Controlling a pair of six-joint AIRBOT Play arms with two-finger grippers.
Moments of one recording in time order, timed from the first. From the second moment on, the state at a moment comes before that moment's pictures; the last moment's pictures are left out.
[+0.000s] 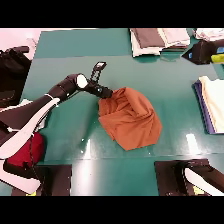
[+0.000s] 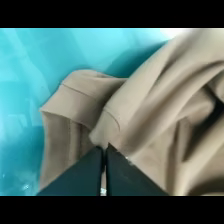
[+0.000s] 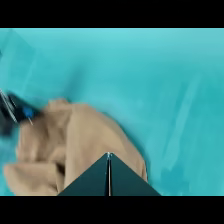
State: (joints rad) left arm -0.49 -1.67 1.41 1.11 -0.74 -1.41; right arm -0.01 -1.00 1.48 -1.20 1.32 1.53
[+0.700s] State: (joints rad) left arm -0.27 -1.67 1.69 1.19 -1.00 -1.41; right arm 0.04 -1.13 0.70 -0.89 1.09 1.48
